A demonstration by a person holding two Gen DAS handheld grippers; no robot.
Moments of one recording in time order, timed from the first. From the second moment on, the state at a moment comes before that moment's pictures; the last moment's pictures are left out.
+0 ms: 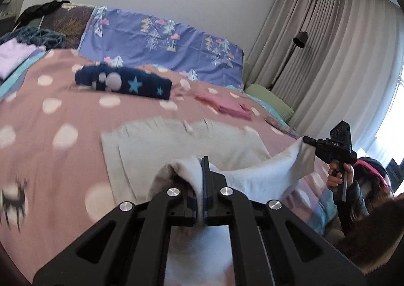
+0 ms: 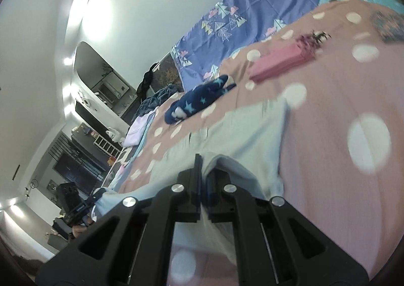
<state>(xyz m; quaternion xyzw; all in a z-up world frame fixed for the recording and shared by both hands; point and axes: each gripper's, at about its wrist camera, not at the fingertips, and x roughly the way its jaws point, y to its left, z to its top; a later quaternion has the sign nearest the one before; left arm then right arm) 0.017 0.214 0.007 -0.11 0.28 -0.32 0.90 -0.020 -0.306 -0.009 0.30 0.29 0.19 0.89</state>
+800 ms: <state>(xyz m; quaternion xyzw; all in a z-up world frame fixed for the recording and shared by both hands) 0.199 0.238 -0.112 -0.19 0.43 -0.20 0.86 0.130 -0.347 -0.110 0.35 0.42 0.11 0.83</state>
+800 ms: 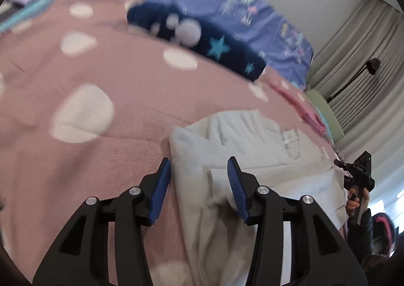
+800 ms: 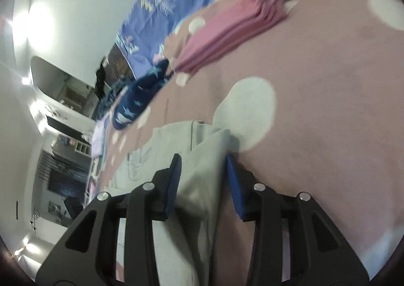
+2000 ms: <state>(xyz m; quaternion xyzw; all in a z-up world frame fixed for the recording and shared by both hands) 0.054 0.209 -0.089 -0.01 0.41 -0.20 0.89 0.008 -0.290 -0.075 0.14 0.42 0.11 0.89</state>
